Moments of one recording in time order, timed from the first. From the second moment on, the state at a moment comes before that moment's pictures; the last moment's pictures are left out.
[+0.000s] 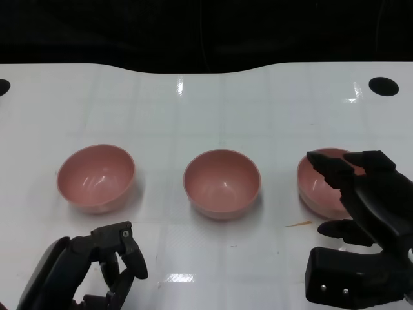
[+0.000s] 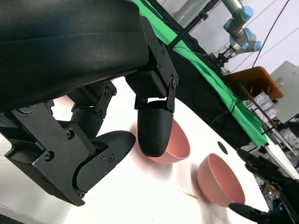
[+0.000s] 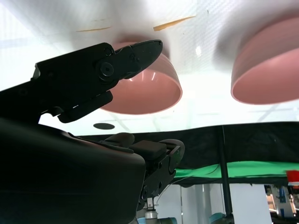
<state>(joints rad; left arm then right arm) 0.26 0.23 -0.02 -0.03 0.22 -0.55 -0.09 -0.13 -0.32 0.26 0.01 -0.93 0.06 -0.05</state>
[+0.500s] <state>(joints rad) 0.24 0.23 -0.03 -0.02 0.21 -0.55 -0.09 -0.27 -0.32 0.36 0.25 -0.99 0.15 -0.09</state>
